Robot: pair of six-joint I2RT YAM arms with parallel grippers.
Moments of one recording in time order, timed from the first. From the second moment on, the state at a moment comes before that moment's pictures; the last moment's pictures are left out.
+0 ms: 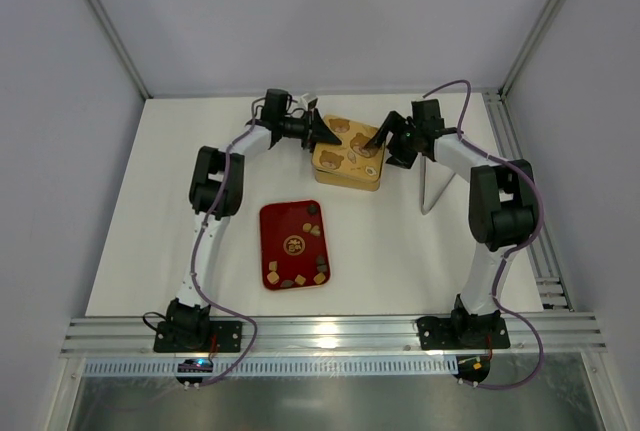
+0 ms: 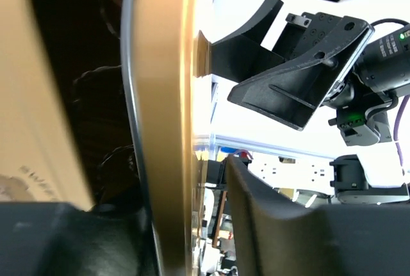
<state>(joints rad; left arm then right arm) -0.31 2.57 2.05 -0.06 1.20 -0.99 0.18 1.93 1.34 -0.23 -0.33 0.70</state>
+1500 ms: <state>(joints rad) -0.26 2.51 2.16 -0.63 0.97 -0.59 0.21 1.93 1.32 -0.21 -0.32 0.70</state>
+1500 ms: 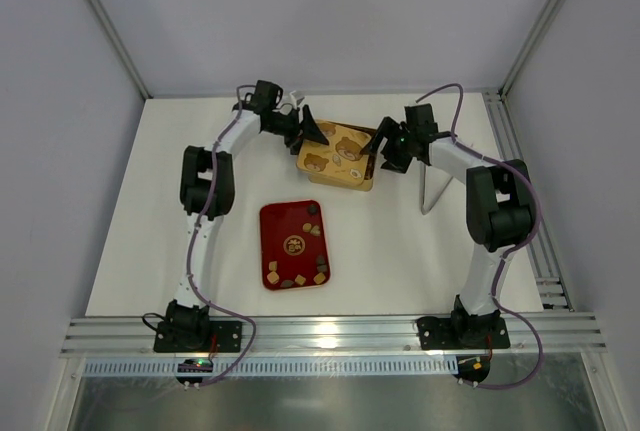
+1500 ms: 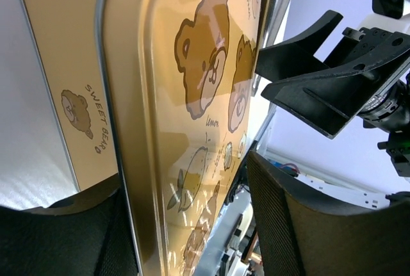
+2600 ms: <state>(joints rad) -0.20 2.40 2.03 -0.61 0.94 -0.58 0.22 1.93 1.30 -0.18 -0.35 0.71</state>
